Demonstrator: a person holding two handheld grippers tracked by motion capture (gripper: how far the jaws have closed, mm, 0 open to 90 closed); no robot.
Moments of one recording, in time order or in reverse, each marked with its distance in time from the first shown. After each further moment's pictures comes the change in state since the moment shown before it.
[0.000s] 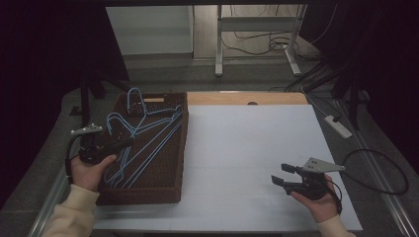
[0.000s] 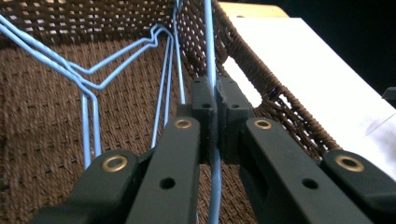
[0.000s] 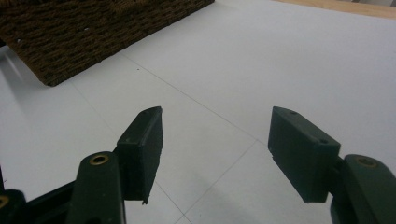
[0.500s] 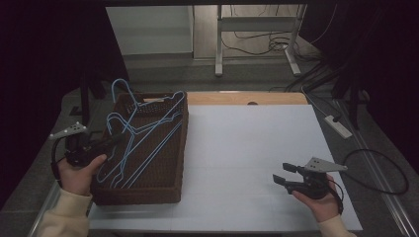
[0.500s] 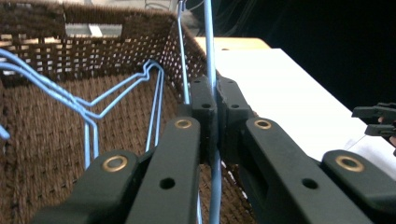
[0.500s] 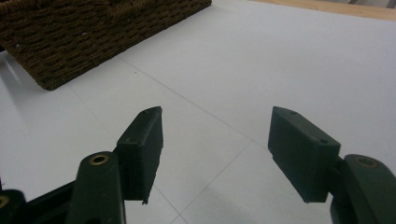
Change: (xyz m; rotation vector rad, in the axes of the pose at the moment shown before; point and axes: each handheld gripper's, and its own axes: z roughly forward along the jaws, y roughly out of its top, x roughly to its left) left arm -0.011 0.005 -0.034 -0.119 -0.023 0.024; right arm -0.004 -0.001 -0.003 -0.014 -0.006 0.012
